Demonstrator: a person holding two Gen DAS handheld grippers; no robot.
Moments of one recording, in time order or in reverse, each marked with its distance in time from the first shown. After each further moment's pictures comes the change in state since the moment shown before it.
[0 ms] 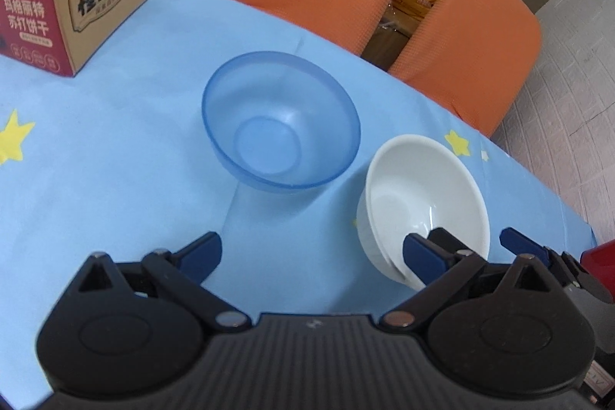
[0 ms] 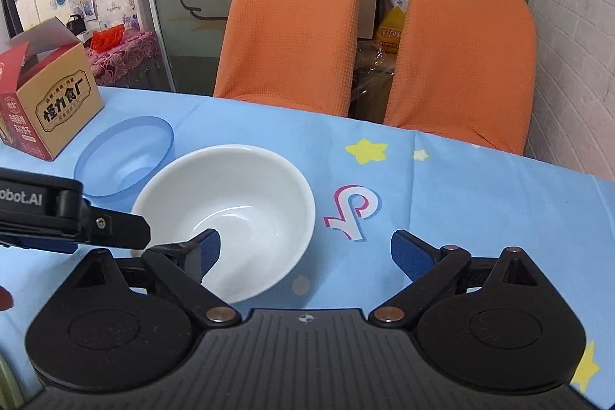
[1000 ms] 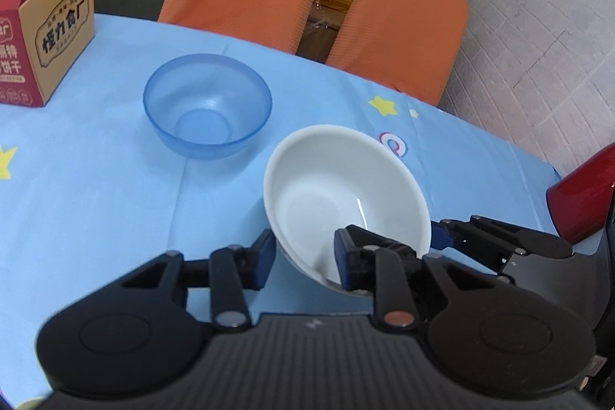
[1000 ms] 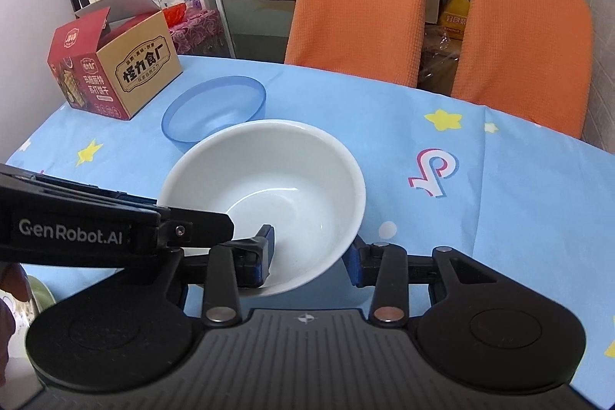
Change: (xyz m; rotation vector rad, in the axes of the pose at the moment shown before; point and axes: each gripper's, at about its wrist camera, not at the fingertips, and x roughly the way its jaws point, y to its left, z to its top) left arm -0.040 -0.018 -0.038 0.200 -0.048 -0.118; right arm -0.043 0.028 -0.017 -0.061 0.047 0.174
